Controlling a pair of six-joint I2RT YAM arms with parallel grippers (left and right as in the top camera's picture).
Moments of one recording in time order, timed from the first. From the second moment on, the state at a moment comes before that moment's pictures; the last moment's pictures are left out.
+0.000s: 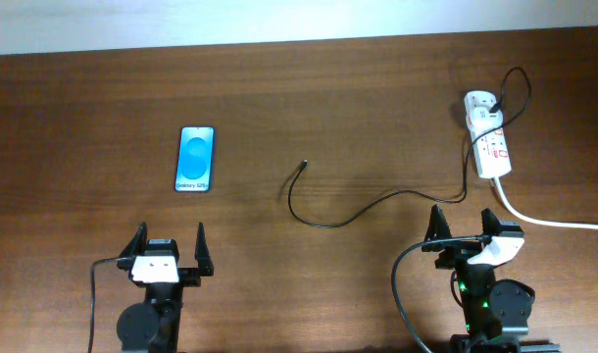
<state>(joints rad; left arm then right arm) -0.03 0.01 0.02 -0.08 -0.01 0.04 -0.08 0.01 0.01 -0.07 -0.05 0.23</state>
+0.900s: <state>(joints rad) -0.03 0.03 0.26 -0.18 0.08 0.05 -0.08 0.01 0.01 -0.07 -0.05 0.23</state>
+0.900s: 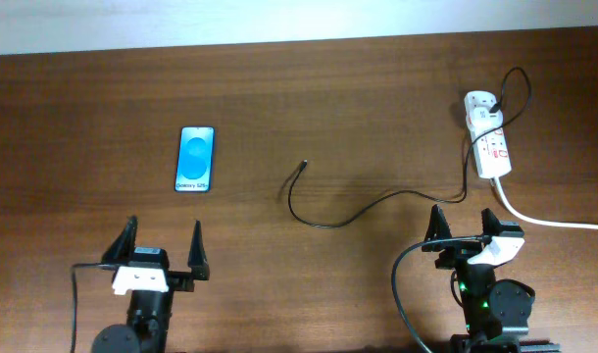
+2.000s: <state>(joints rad) -0.03 1.77 1.30 -0.40 -0.03 0.00 -0.08 0.01 0.01 -0.07 -0.05 0.23</state>
